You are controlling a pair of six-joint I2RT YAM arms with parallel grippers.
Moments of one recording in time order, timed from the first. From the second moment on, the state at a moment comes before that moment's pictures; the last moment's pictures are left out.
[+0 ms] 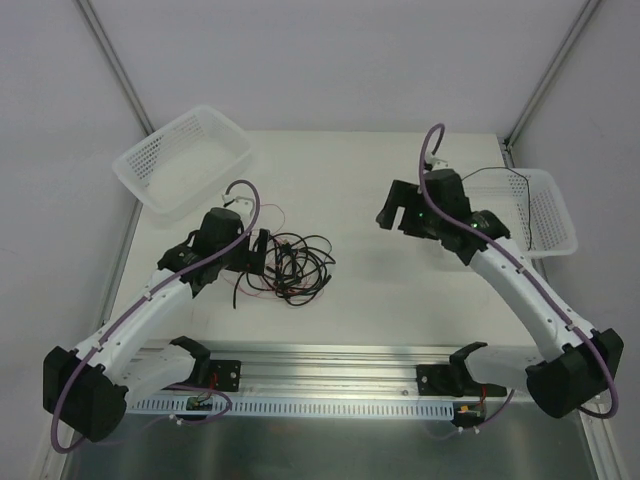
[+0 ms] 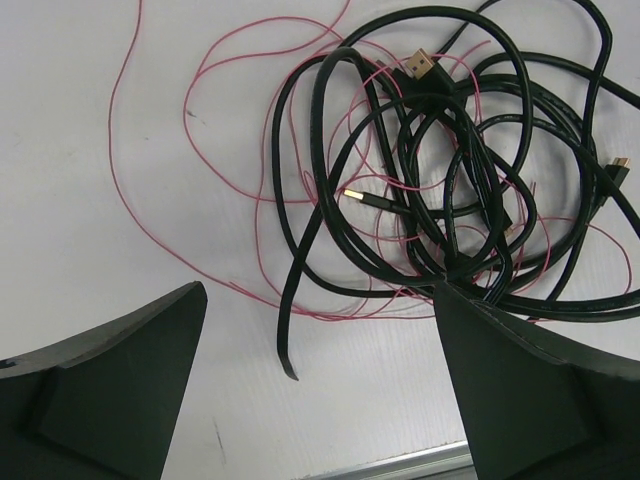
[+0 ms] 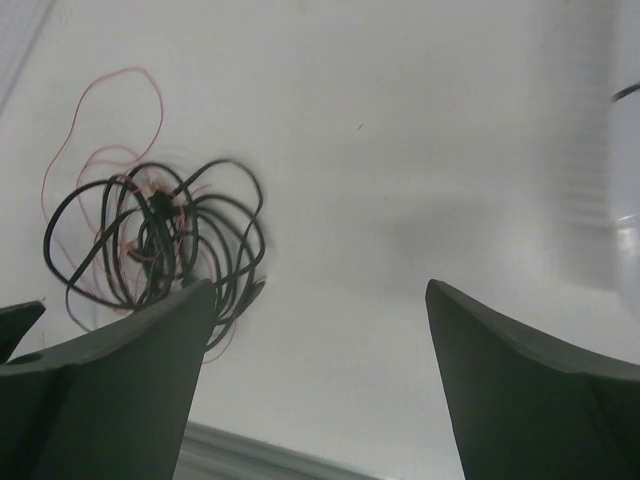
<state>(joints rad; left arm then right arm) -0.46 0.99 0.78 -0.58 -0.14 -0.17 0.43 1.20 1.19 -0.67 0.06 0.52</state>
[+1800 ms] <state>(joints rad) -0.38 1.57 0.90 -0.57 -0.21 -0.33 1.03 1.24 1.30 -0.58 0.30 0.74</state>
